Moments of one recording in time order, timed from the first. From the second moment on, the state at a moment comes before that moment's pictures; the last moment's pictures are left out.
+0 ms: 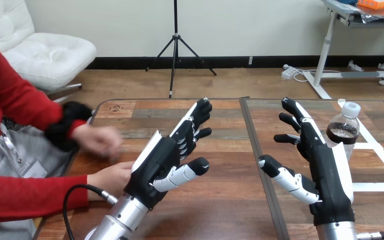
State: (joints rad) left arm -0.44 0.03 0.09 1.23 -0.14 -1.15 -0.68; right arm 0.05 -0.15 -0.03 0.40 -0.22 -0.81 -0.14
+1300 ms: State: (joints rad) left arm -0.44 0.02 0.09 1.22 -0.13 -1.17 -0.65; right arm 0.05 -0.15 -0.01 0.40 -0.21 -0.81 -0.13
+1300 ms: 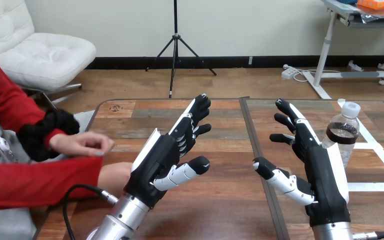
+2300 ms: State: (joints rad) left arm -0.44 0.00 0.09 1.22 -0.15 -1.16 -0.73; right arm 0.12 -0.12 -0.02 0.38 -0.28 -0.82 -0.21
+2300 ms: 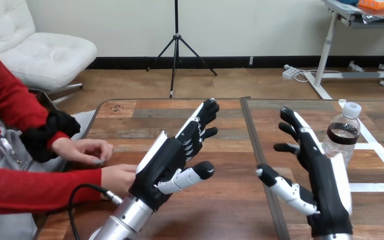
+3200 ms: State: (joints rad) left arm -0.44 -0.02 0.10 1.22 -0.16 -1.13 -0.76; right arm 0.18 -0.13 -0.13 0.33 -0.35 -0.97 -0.35
